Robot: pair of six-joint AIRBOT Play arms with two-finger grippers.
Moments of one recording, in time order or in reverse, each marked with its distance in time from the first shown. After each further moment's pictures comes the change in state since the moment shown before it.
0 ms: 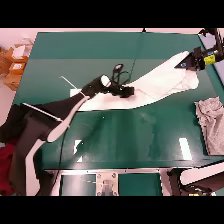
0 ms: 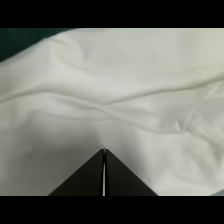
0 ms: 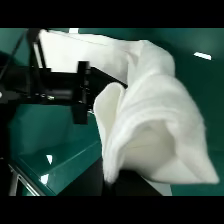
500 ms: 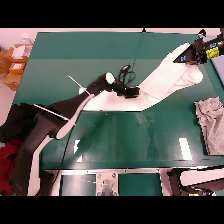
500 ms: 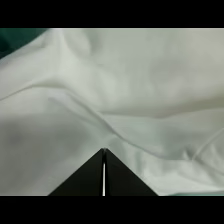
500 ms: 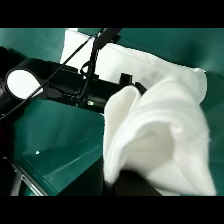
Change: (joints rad) left arm 0.012 -0.099 0.211 -0.005 -0.230 -0.037; right arm 0.063 0.092 0.005 0.004 -0.011 0.047
